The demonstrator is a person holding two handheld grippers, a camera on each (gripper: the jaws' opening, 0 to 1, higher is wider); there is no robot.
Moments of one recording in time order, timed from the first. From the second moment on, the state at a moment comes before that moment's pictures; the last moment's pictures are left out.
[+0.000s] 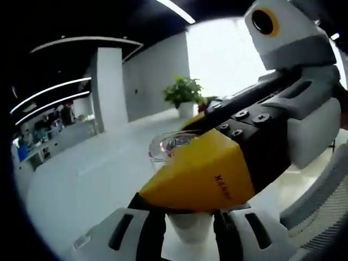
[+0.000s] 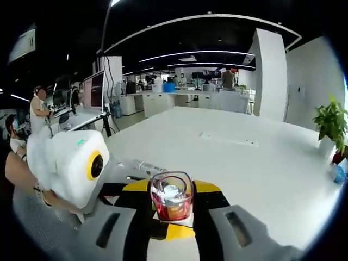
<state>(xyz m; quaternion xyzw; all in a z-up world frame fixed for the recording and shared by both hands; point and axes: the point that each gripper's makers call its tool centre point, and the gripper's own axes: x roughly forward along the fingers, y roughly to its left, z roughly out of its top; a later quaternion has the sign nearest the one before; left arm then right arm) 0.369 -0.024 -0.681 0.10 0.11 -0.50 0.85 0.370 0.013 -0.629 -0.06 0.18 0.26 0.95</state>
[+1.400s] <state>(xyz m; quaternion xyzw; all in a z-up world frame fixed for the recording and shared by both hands) 0.302 -0.020 -0.677 0.10 0.07 -0.74 0.66 0.323 0.044 -0.625 -0.06 0.09 0.60 0.80</state>
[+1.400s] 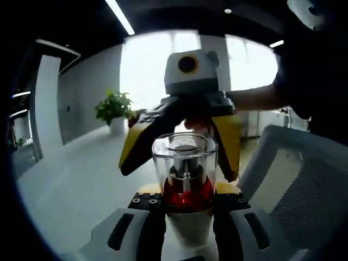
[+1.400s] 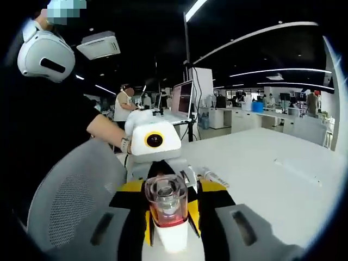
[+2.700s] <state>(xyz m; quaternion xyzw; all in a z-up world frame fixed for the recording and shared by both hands) 0.337 -0.003 -0.683 0.12 0.13 -0.61 0.77 0.354 0.045 -0.632 -0.08 0.20 0.40 0.89</state>
